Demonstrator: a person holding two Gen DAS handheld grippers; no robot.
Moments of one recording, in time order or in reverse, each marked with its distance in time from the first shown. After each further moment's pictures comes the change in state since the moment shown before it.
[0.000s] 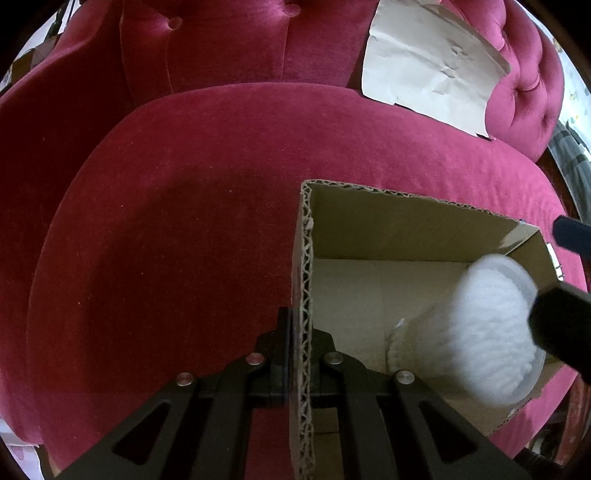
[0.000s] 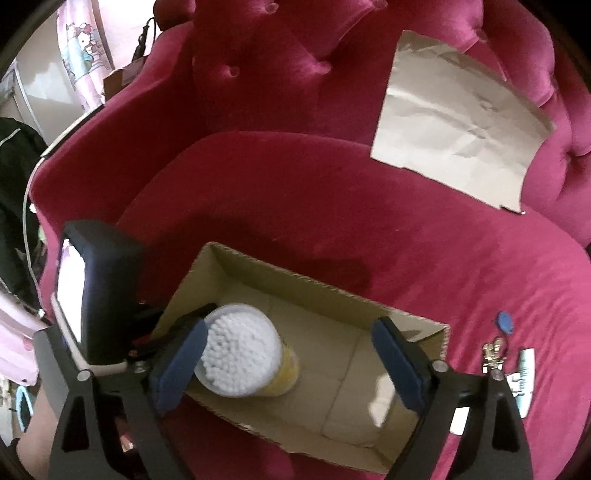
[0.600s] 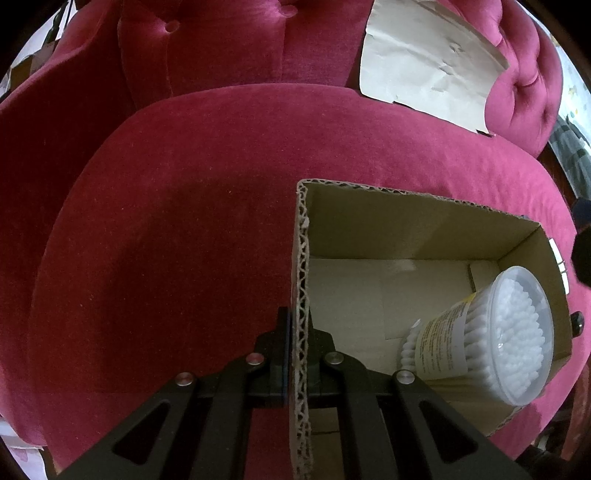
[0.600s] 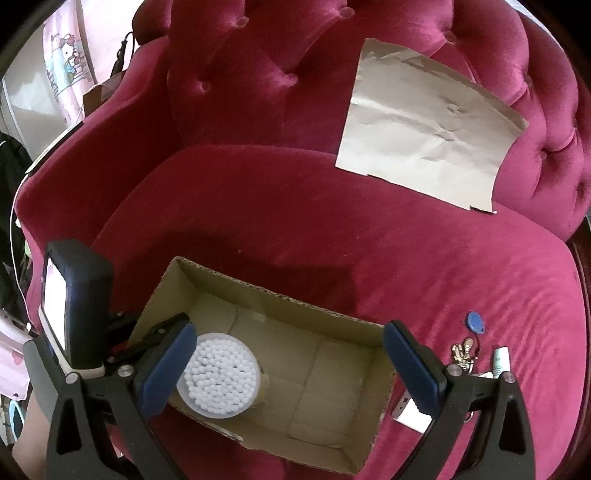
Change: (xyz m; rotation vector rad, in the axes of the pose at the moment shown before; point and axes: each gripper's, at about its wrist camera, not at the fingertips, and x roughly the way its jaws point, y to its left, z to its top) left arm 0.000 -0.003 0.000 0.021 -0.006 0.014; right arm -0.019 -0.023 0.004 0.043 -0.033 -0.060
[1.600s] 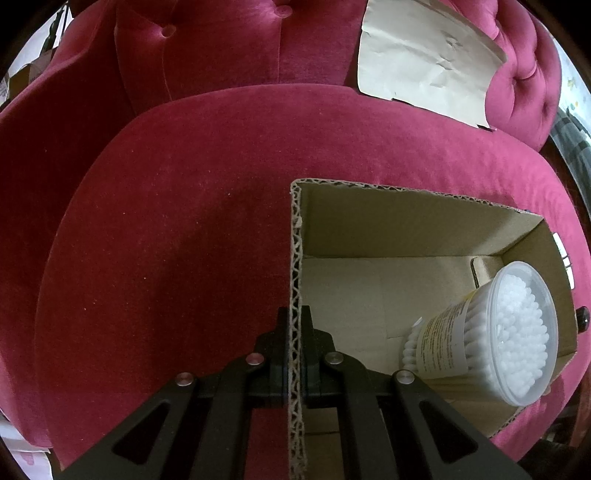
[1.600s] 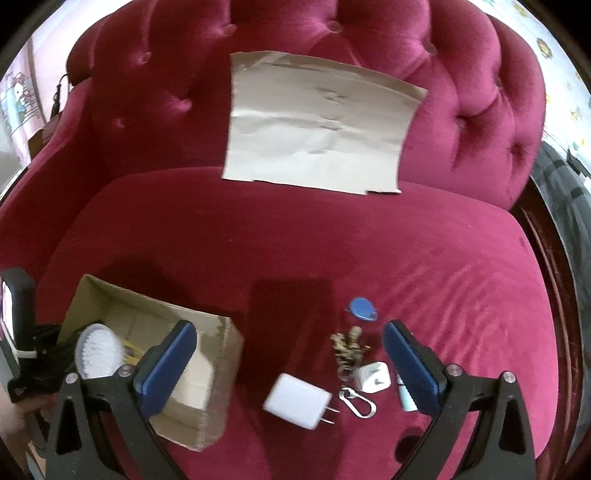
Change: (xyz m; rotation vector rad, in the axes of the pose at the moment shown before) left arm 0.001 -0.004 0.000 0.016 -0.003 0.023; right arm -0.031 -0.112 -0.016 0.138 -0.038 -0.157
